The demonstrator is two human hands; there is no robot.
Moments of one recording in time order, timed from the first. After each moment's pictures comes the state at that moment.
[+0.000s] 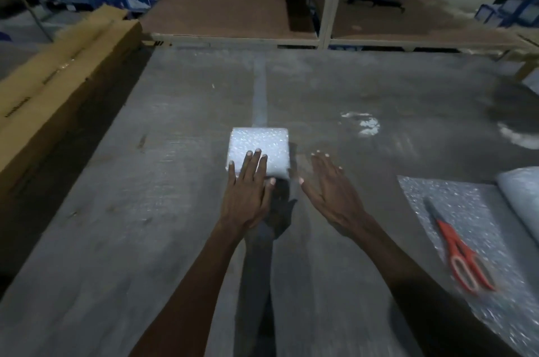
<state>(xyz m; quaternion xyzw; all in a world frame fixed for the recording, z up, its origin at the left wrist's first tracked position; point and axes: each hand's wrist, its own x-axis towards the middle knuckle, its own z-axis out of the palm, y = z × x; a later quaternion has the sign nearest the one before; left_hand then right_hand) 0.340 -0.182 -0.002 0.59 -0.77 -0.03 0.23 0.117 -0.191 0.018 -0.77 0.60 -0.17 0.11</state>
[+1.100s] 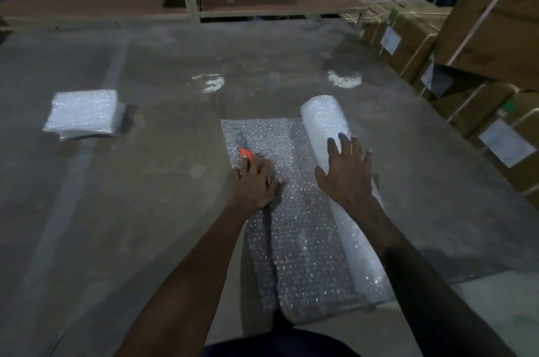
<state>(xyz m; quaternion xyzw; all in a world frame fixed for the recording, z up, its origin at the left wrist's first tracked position) -0.109 -0.052 -0.043 0.57 -0.81 -0.13 0.05 -0.310 0.011 0.042 -0.64 0.77 -0.07 -0.02</state>
